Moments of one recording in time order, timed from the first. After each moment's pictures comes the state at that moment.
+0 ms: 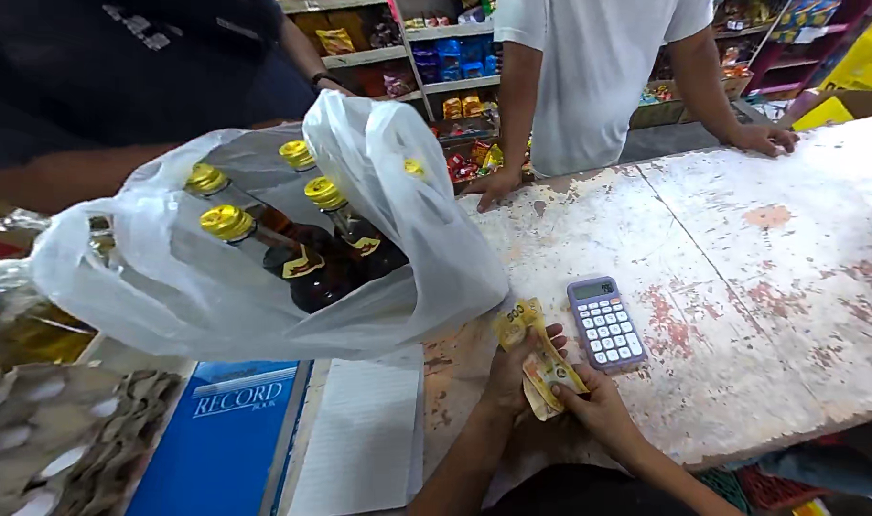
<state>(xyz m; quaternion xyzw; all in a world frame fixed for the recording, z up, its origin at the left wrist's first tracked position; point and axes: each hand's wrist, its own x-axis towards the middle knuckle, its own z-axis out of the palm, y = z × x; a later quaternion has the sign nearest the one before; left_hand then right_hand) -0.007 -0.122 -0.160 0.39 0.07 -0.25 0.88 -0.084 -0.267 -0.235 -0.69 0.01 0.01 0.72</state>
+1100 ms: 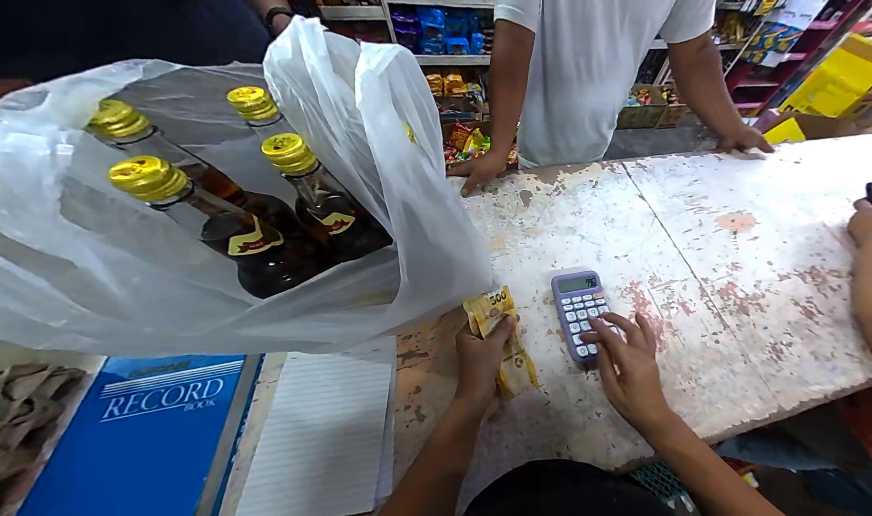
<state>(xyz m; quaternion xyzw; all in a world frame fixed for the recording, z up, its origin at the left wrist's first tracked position) 0.003 -0.123 -0.140 0.66 0.12 -0.04 0.74 -0.064 -0.348 -0.201 -0.93 -0.06 -0.26 0.26</state>
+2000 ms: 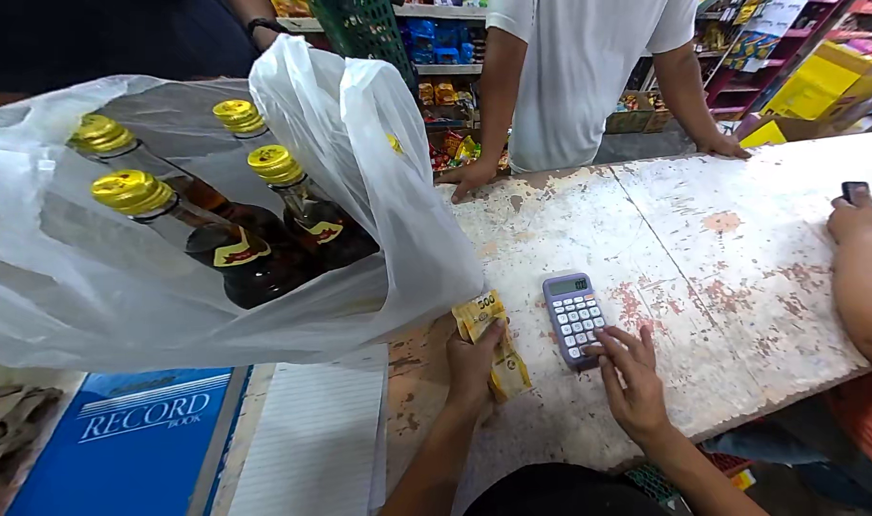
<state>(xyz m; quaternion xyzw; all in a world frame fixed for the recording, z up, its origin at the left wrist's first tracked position) -0.001 -0.122 -0.140 0.64 0.14 -0.04 0.75 -0.088 -0.352 -0.208 -0.91 -0.05 -0.29 0.30</state>
